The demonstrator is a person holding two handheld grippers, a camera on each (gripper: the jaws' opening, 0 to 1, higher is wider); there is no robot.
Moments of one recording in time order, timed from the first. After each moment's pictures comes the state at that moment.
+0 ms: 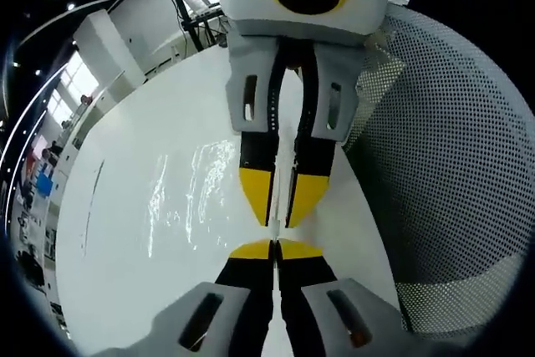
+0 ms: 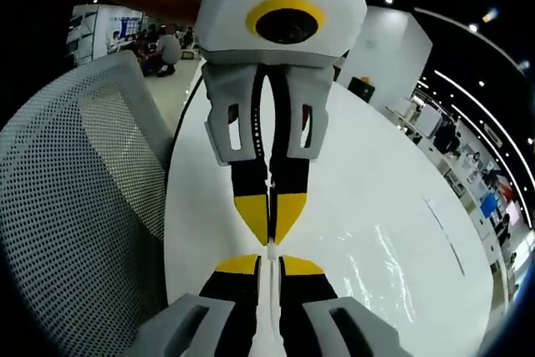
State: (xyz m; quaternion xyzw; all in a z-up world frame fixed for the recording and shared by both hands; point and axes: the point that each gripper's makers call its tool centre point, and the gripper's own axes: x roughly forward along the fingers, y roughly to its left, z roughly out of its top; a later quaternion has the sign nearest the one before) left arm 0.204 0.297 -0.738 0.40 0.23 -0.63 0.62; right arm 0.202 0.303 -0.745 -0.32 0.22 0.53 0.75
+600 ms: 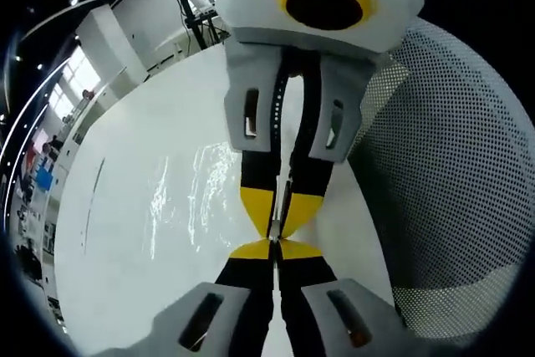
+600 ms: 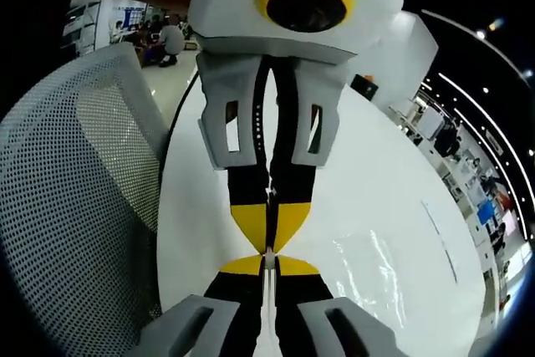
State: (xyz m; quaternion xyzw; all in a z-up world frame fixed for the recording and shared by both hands) left arm 0.204 0.291 -0.732 0.40 0.24 -0.63 0.63; right arm 0.206 0.305 -0.746 -0.36 0.22 0.52 0.74
